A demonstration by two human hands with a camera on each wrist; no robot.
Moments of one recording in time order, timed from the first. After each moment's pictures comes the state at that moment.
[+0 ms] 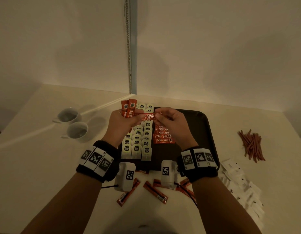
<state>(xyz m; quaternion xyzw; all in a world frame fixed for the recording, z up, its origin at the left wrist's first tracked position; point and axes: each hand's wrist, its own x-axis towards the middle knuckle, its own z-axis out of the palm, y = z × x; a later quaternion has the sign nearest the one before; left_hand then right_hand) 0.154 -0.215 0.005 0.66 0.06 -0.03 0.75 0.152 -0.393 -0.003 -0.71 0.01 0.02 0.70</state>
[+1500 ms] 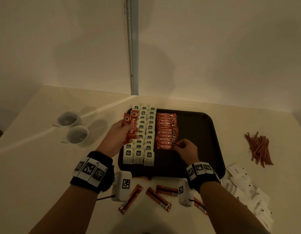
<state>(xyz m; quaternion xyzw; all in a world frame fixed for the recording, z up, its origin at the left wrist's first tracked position) 0.161 -0.196 -0.013 0.63 0.15 -0.18 0.74 0.149 -0.452 -0.132 -0.88 0.23 0.09 0.41</state>
